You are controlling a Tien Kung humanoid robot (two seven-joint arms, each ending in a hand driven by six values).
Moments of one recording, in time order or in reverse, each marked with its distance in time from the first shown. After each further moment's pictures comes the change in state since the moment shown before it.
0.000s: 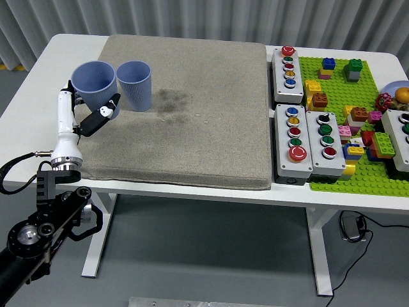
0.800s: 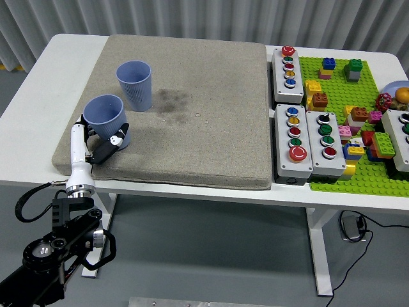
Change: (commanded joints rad) left arm 0.023 -0.060 0.112 0.138 -0.213 0.000 -0.162; right arm 0.000 0.003 -0.009 0.000 0.004 -0.010 0.000
